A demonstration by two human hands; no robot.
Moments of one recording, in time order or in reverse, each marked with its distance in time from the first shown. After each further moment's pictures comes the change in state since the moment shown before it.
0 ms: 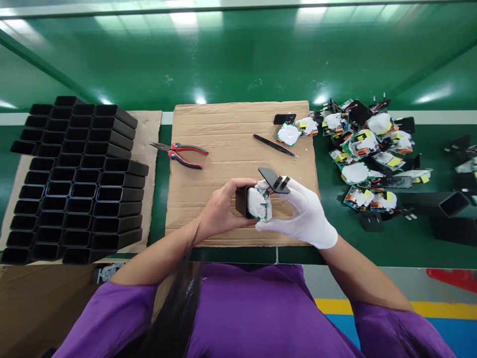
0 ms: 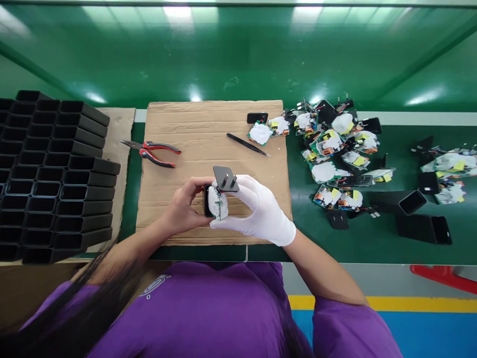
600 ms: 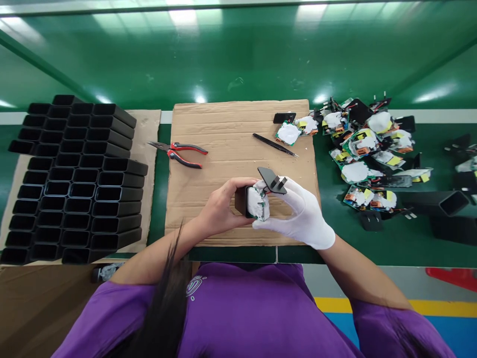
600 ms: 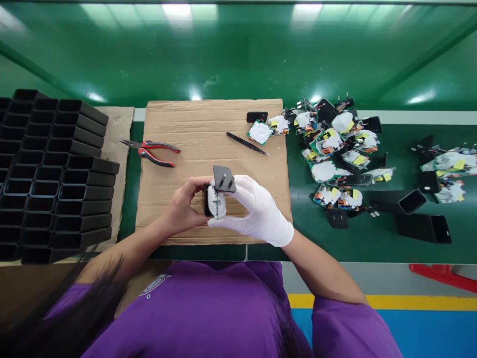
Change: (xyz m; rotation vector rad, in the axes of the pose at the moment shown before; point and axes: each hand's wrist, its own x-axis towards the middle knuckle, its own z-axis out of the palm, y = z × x) left_hand 0.001 0.000 0.000 0.022 0.013 0.087; right_hand 0.000 0.000 0.005 -0.045 0.026 -0.044
